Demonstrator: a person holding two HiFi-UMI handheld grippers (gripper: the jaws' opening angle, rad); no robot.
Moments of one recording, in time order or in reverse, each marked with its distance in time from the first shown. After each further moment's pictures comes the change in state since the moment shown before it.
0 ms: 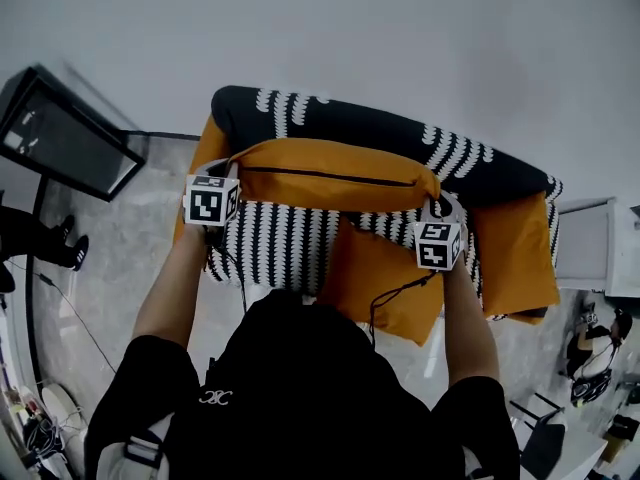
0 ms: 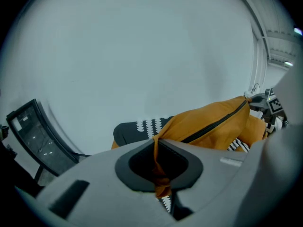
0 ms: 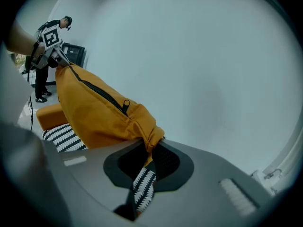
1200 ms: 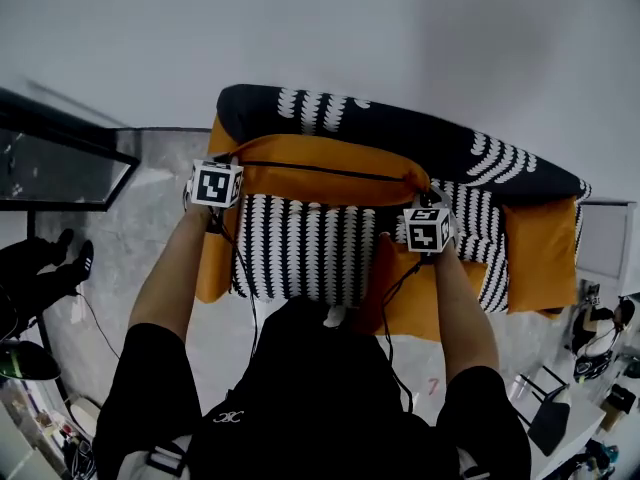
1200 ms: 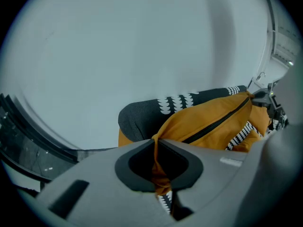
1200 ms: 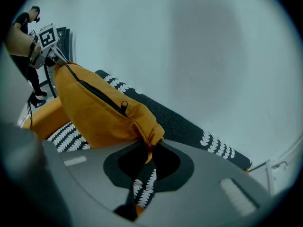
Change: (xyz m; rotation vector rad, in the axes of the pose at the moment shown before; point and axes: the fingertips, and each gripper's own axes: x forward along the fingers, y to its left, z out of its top) left arm 0.213 0.183 -0.040 0.040 0.281 -0.058; right arm 0.218 0.146 0.025 0.069 0.312 0.085
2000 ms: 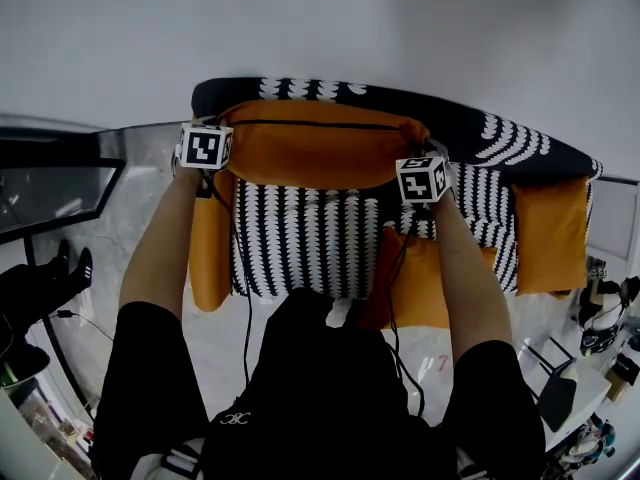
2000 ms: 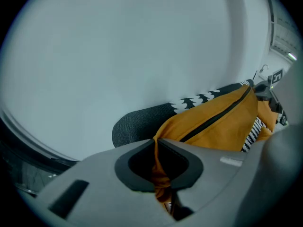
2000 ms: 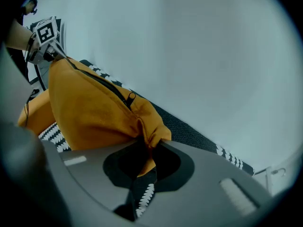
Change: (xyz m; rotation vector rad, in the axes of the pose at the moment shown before) left arm 0.122 0.036 0.057 0.068 0.025 0.015; right arm 0.123 -0.012 0.042 -0.022 0.060 -0.025
